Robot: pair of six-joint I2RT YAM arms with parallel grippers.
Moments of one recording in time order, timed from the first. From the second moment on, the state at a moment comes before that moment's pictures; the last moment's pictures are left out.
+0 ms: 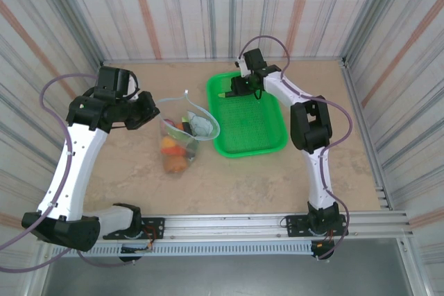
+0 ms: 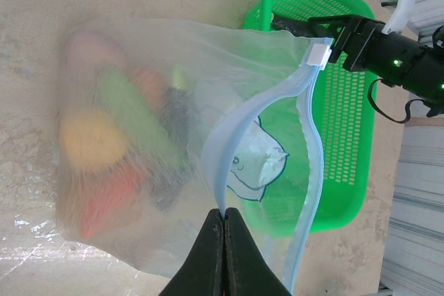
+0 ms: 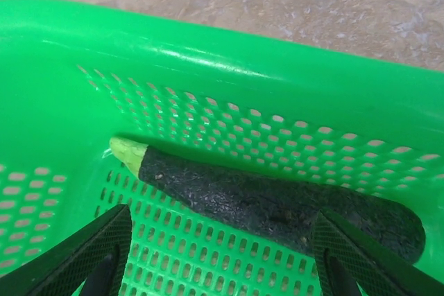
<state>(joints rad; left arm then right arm) -0.23 1.21 1.49 -1.18 0.25 -0.68 0.39 2.29 1.95 -0.57 -0.11 0.06</state>
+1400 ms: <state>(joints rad) -0.23 1.21 1.46 -1.16 0.26 -0.68 0.48 2.30 1.86 -0.71 0.00 -0.13</state>
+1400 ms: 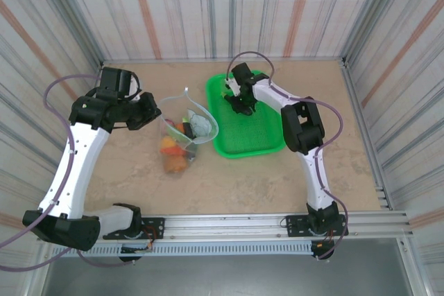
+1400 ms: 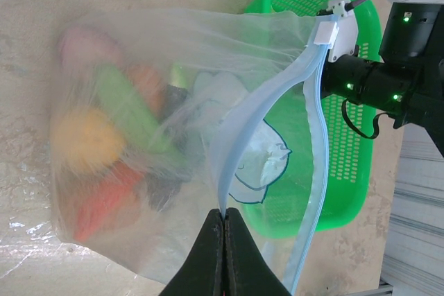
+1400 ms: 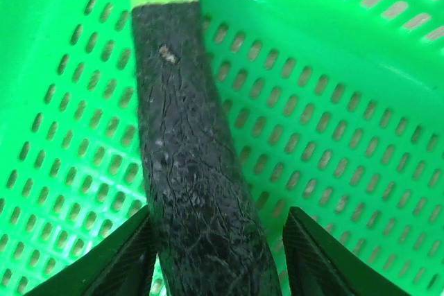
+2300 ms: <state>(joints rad) -0.23 1.20 1.46 -1.16 0.27 -0.68 0.57 1.51 1.37 -0.30 -0.36 0.18</state>
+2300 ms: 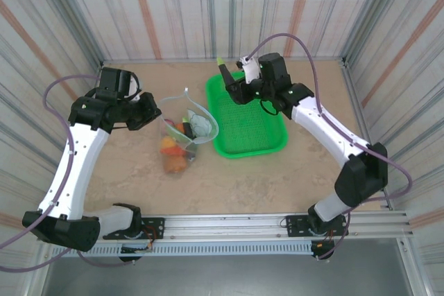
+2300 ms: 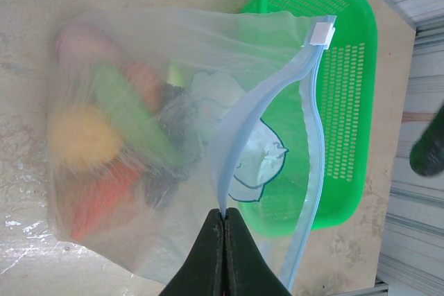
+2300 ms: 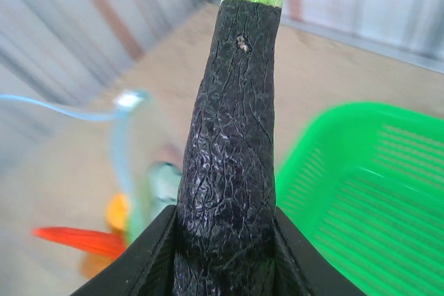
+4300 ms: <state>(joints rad) -0.22 1.12 1.41 -1.14 0.26 -0.67 0.66 1.45 1.33 -0.80 -0.18 0.37</state>
